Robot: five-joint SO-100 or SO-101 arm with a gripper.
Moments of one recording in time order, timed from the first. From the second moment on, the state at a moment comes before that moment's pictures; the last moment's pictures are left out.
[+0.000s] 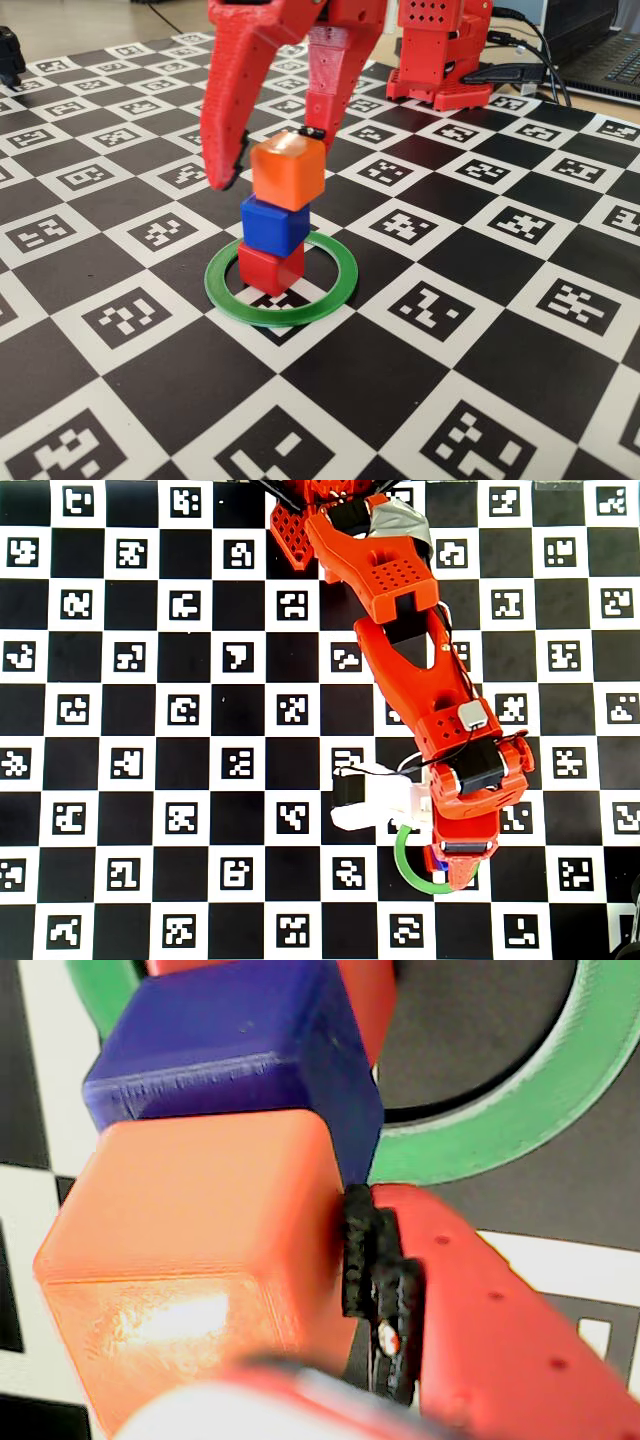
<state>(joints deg) -17.2 36.1 16.2 92.1 17.8</state>
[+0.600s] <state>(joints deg) -16.4 48.7 30.1 92.1 17.8</state>
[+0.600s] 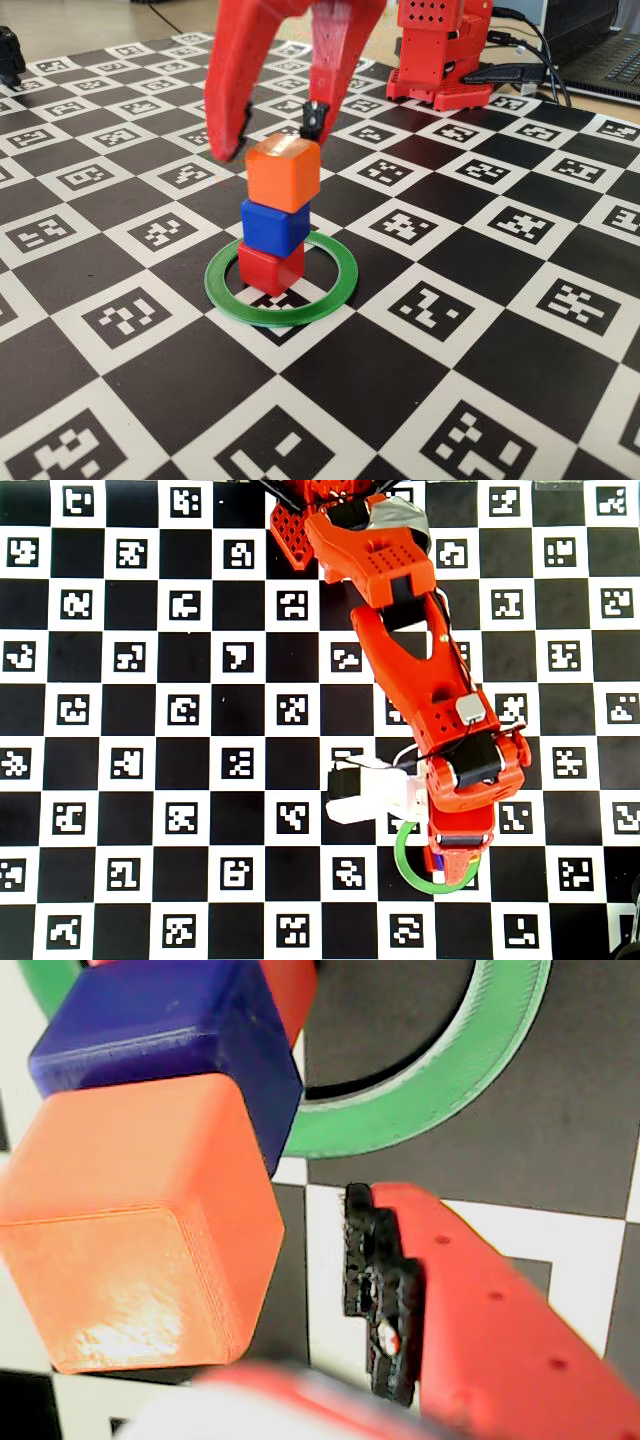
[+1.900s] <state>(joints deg) 1.1 115.9 109.2 69.7 -8.9</state>
